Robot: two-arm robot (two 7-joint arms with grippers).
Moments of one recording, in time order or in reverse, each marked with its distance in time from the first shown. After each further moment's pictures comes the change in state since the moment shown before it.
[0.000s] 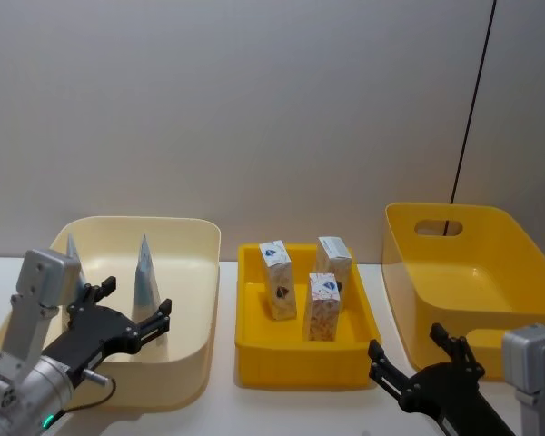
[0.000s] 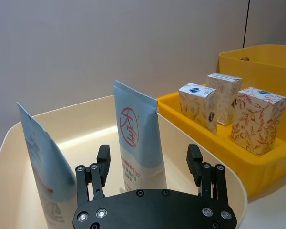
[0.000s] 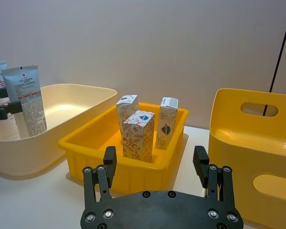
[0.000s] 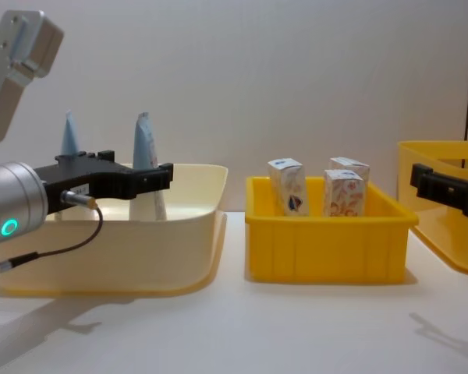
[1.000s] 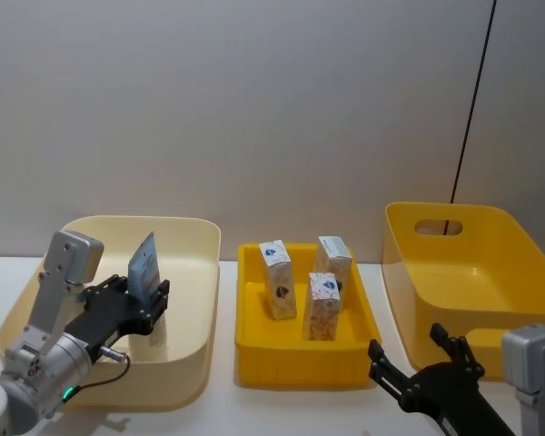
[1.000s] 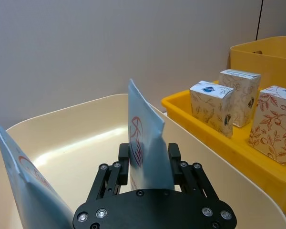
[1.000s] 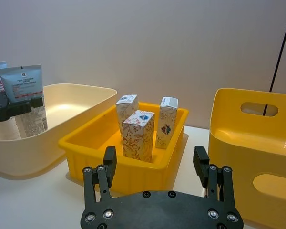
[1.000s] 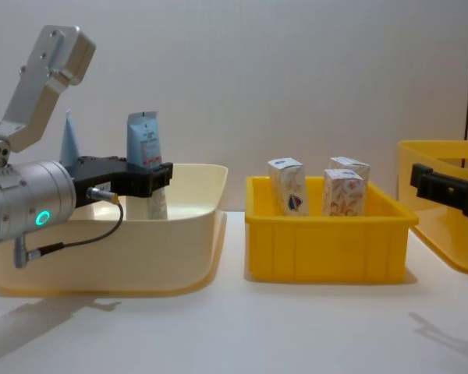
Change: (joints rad) left arm -0.142 -0.071 0.026 0.206 0.041 -0.022 -0.036; right arm 0.000 0.000 0.000 0.000 0.000 0.000 0.000
